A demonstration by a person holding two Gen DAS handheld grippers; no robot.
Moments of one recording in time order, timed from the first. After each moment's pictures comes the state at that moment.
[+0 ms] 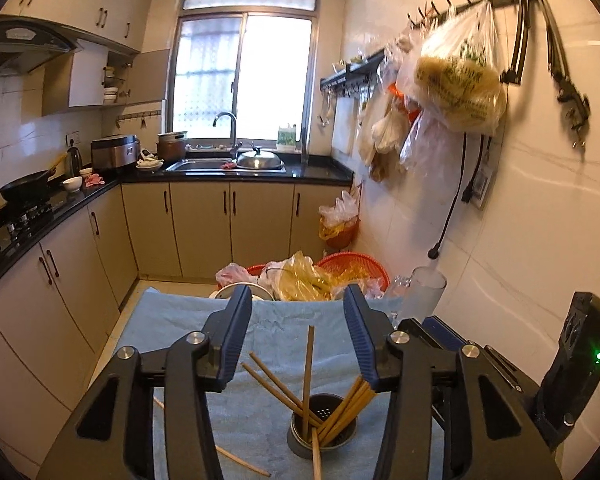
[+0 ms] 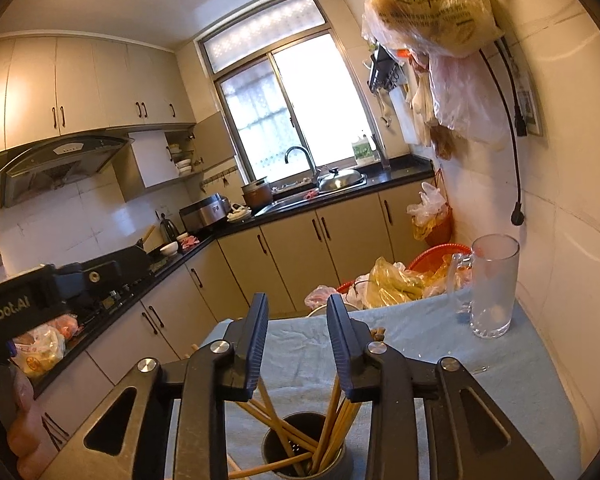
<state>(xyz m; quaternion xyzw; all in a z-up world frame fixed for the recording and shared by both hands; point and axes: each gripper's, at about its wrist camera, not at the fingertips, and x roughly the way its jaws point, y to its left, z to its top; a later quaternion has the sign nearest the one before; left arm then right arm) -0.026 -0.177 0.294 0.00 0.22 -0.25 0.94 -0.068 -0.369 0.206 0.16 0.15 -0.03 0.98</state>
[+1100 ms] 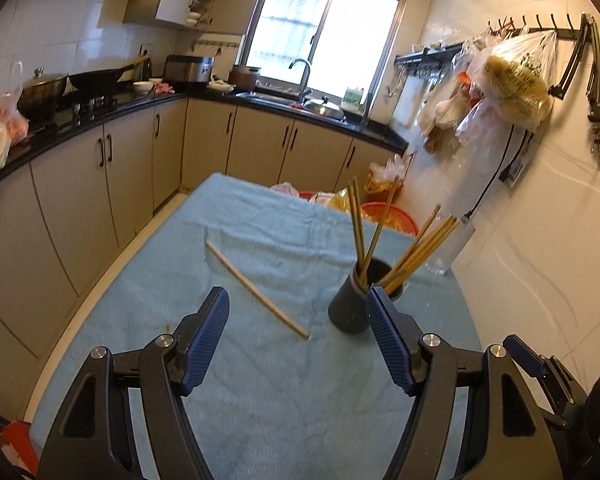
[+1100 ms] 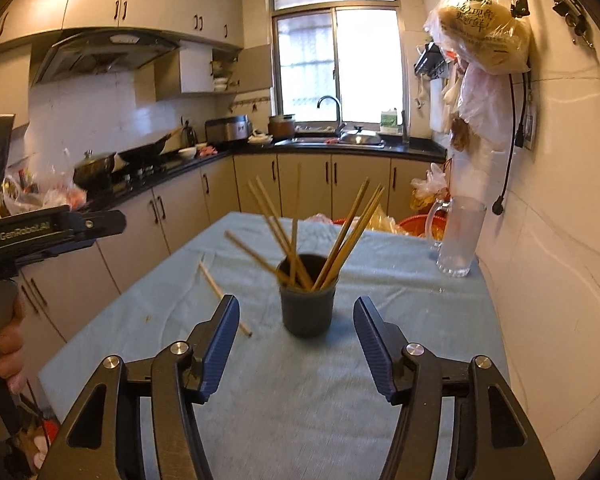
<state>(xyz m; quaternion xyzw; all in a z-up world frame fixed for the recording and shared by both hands) -0.129 -0.060 0.194 -0.09 0.32 -0.16 0.93 -0.213 -0.297 0.157 0.02 0.26 0.00 0.97</state>
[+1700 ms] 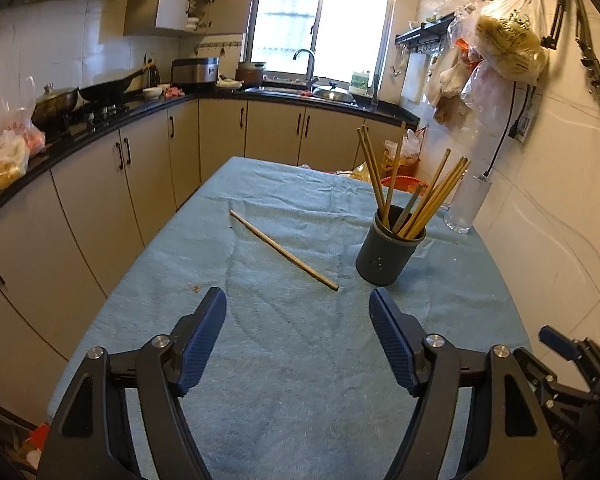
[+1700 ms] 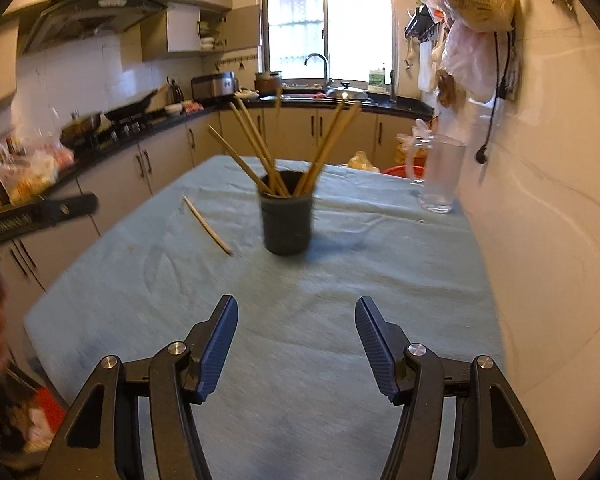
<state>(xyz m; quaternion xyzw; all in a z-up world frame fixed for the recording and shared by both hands) -0.178 -0.059 0.164 -0.03 0.32 -0.14 0.94 -0.257 -0.315 0.113 -0.01 0.33 -0.04 0.94</state>
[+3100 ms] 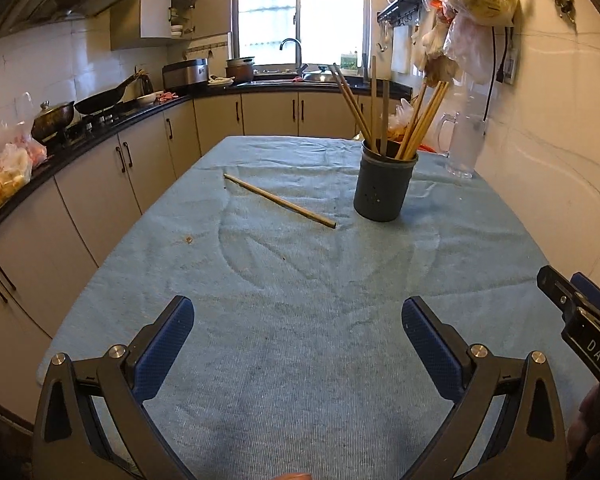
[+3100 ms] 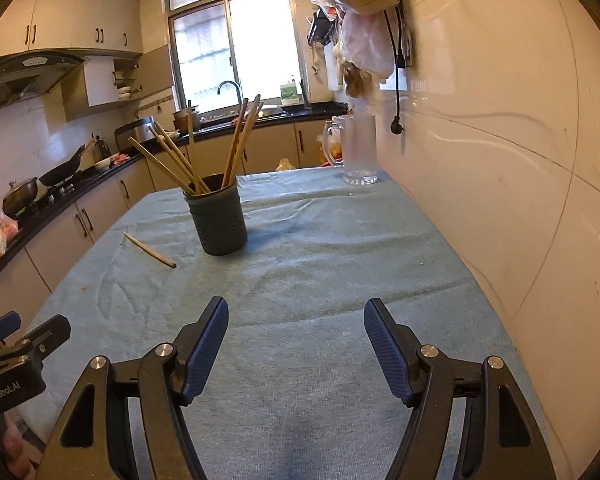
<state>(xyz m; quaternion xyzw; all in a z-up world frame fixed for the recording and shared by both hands) -0.217 -0.089 0.096 0.04 0.32 -0.13 0.94 -0.294 -0.323 0.077 0.10 0.27 -0.17 0.94</state>
